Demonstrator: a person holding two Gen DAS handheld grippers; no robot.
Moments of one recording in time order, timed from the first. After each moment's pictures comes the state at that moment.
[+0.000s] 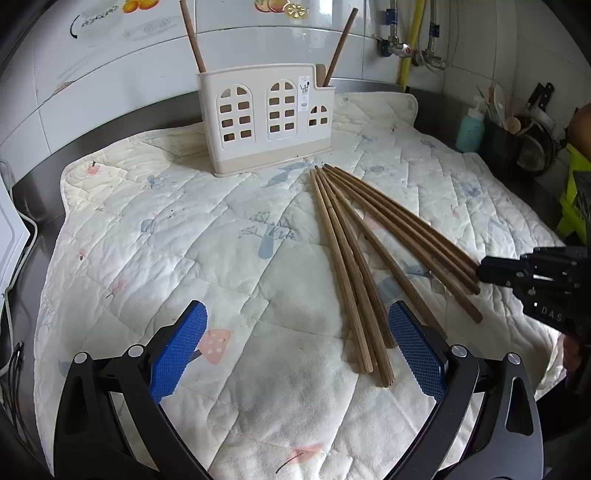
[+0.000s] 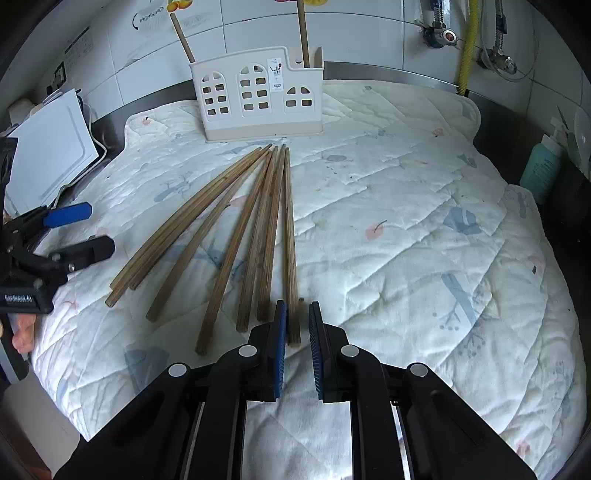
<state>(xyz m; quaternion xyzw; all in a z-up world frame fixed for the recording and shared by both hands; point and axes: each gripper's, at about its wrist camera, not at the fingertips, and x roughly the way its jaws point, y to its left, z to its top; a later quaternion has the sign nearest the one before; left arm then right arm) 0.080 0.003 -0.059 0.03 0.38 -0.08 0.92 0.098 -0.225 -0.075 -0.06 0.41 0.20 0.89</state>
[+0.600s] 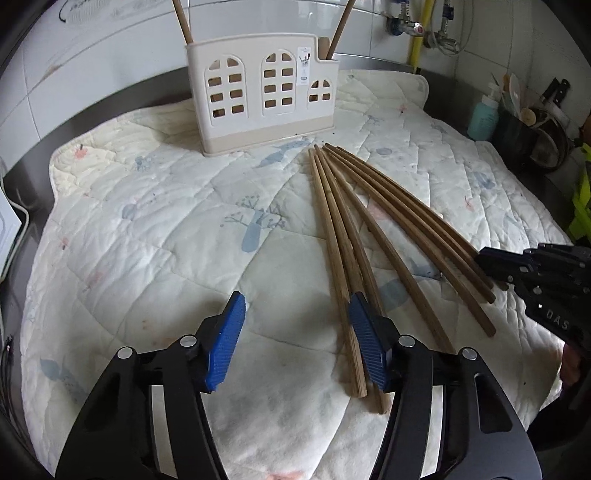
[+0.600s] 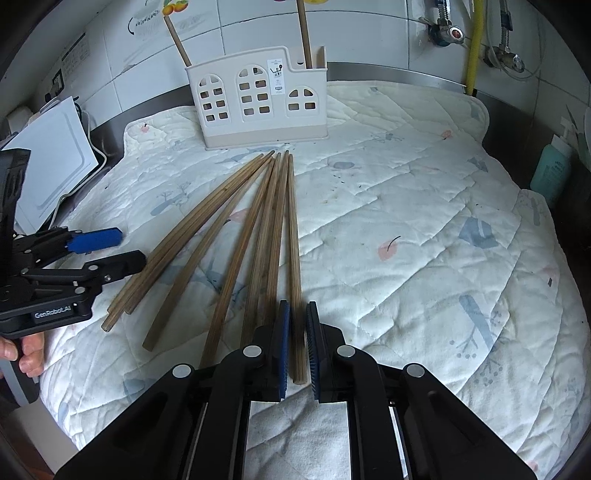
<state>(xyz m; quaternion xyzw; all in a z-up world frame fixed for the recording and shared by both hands) 0.105 -0.011 -0.075 0.02 0.42 -0.07 0.90 0.114 -0.217 -0.077 -0.05 0.40 0.21 0.89</state>
